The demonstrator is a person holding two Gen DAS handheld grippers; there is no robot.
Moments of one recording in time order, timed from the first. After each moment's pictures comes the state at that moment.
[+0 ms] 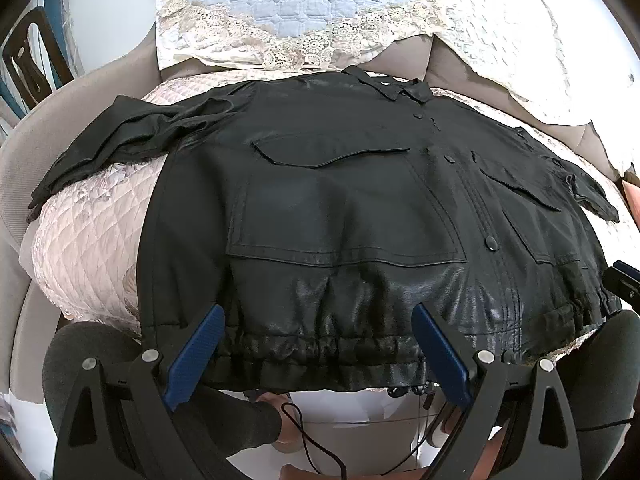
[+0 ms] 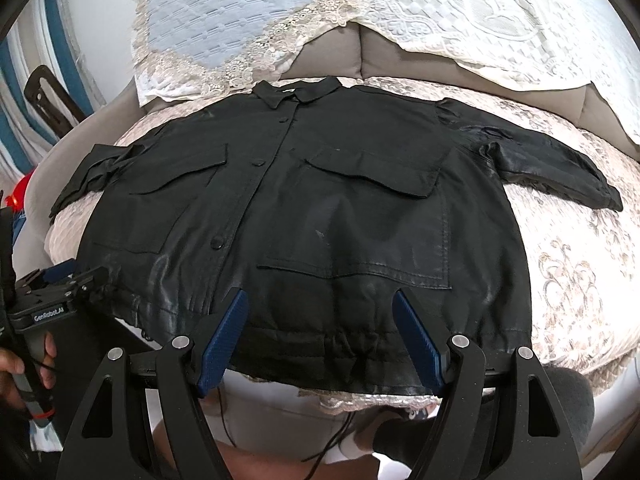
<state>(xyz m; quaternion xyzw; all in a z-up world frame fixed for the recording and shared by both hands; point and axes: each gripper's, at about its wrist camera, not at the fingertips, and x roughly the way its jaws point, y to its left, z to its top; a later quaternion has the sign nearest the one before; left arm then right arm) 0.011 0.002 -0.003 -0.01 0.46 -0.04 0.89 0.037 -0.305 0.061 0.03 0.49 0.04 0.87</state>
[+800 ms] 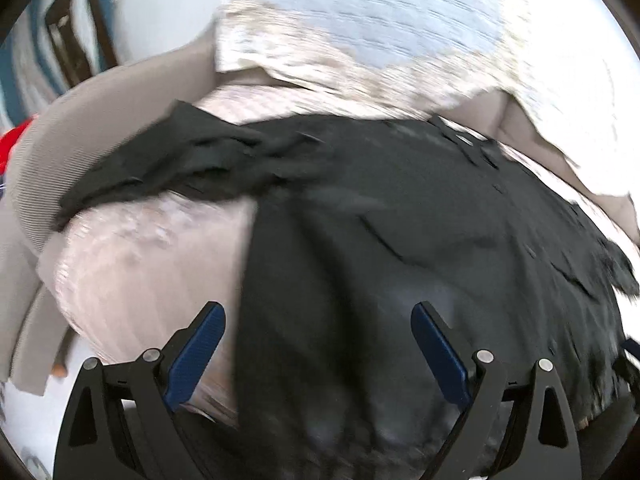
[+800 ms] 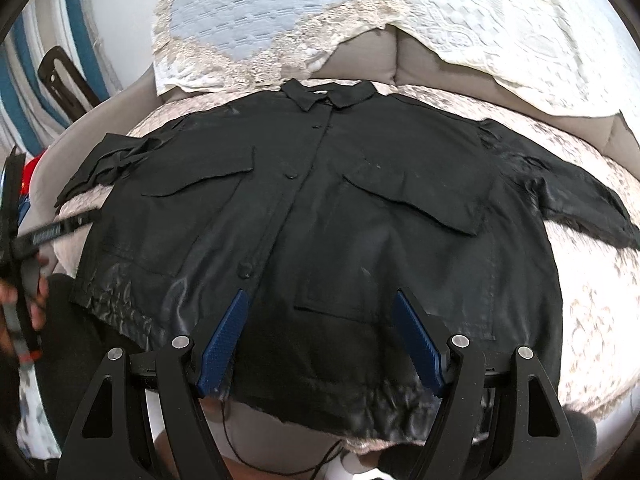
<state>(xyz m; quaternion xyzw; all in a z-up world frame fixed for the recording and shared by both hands) 0.081 0.094 0.014 -0.06 0.43 0.04 0.90 0.074 -0.270 0.057 0.01 0.48 0.08 0.87</state>
